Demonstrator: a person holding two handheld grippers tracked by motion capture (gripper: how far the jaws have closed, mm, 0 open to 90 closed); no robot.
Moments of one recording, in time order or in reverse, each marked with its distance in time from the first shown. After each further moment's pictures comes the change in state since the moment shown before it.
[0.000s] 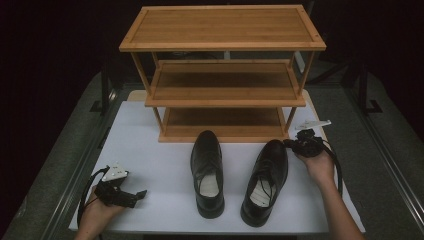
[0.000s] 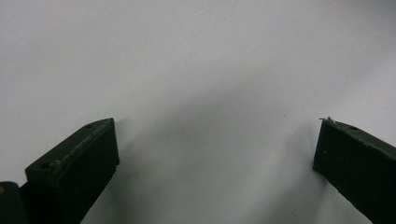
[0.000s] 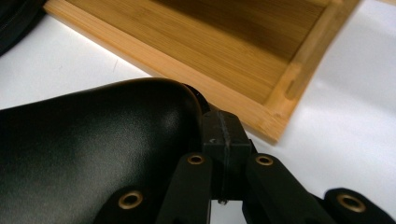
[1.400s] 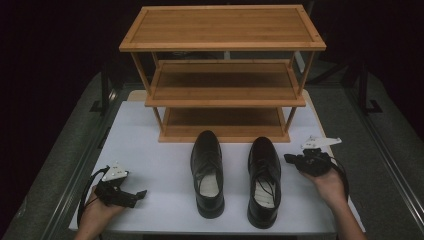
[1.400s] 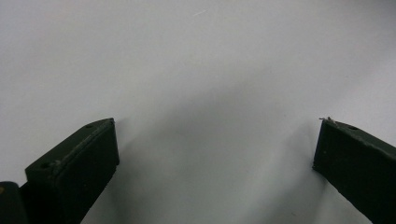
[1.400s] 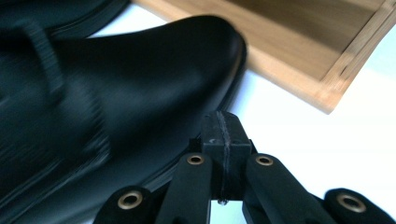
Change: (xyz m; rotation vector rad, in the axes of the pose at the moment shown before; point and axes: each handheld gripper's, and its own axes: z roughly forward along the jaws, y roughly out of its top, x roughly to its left) left arm 0.000 0.000 0.000 0.002 -0.001 0.000; right arm 0.032 -0.038 -0.043 -0.059 0.107 -0.080
